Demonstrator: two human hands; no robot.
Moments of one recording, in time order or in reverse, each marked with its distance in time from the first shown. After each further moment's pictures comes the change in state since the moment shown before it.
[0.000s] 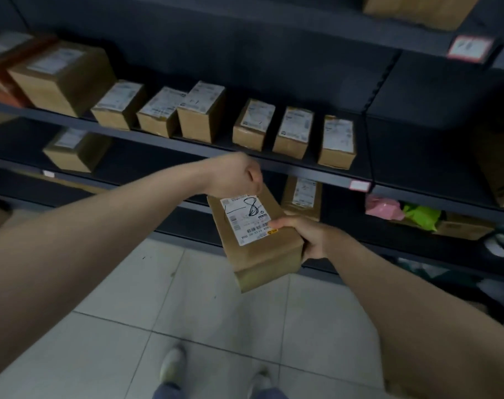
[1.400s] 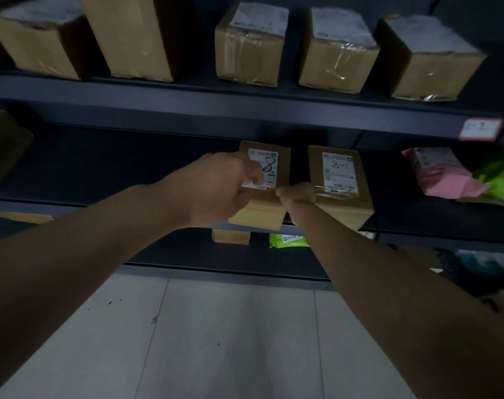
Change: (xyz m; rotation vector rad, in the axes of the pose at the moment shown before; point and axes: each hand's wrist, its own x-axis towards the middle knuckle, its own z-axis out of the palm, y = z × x) left_hand 0.145 -0.178 0.119 0.258 0.154 0.269; right_hand 0.323 -0.017 -0.028 0.027 0.813 -0.312
